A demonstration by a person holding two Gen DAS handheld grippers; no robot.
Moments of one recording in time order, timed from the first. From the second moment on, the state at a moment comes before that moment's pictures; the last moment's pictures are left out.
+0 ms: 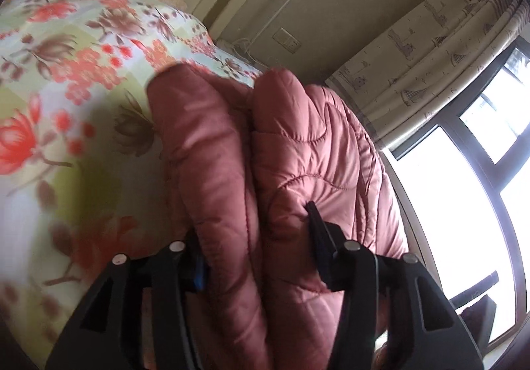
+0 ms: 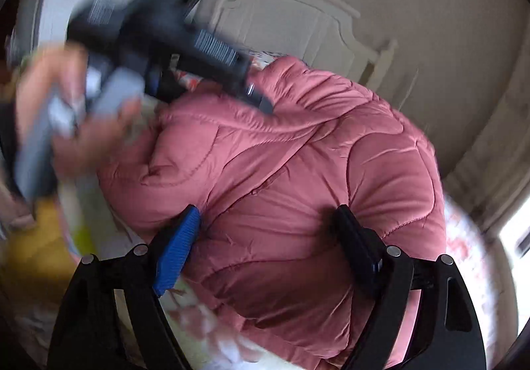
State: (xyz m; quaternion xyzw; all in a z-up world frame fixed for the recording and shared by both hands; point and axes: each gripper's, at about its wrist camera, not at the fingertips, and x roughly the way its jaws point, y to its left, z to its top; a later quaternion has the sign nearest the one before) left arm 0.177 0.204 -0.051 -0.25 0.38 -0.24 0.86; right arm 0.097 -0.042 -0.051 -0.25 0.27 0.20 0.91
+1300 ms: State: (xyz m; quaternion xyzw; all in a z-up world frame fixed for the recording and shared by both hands) left arm 0.242 0.132 -0.044 -0.10 0.36 -0.17 0.91; right arm 0.111 -0.111 -0.013 -0.12 0.28 0.23 0.92
